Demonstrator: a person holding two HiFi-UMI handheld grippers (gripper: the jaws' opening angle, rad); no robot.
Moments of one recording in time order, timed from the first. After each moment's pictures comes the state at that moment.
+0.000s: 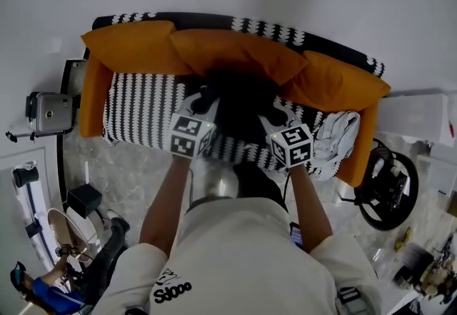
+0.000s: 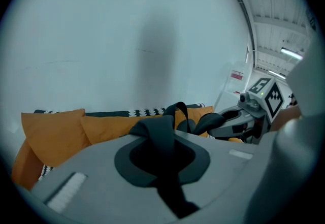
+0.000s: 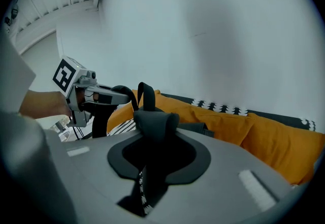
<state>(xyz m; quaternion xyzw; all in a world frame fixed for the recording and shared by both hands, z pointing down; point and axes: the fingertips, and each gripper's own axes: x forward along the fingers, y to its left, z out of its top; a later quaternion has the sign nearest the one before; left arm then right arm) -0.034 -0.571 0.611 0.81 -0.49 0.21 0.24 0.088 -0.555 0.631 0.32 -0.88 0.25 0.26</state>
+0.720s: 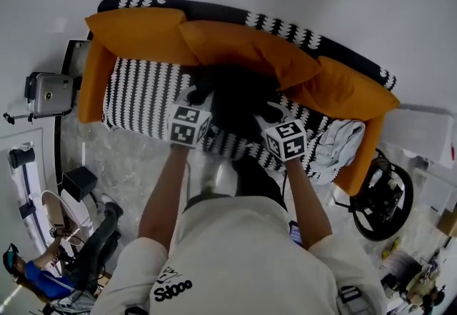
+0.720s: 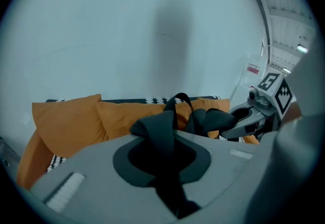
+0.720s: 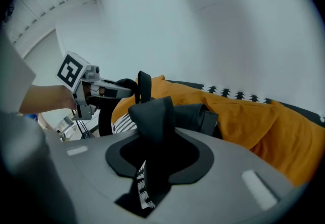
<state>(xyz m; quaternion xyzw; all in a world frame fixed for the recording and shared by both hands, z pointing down) -0.089 -0.590 0.674 0.76 -0.53 0.25 0.27 0.052 -0.567 0.693 0.26 -0.87 0.28 0.30</state>
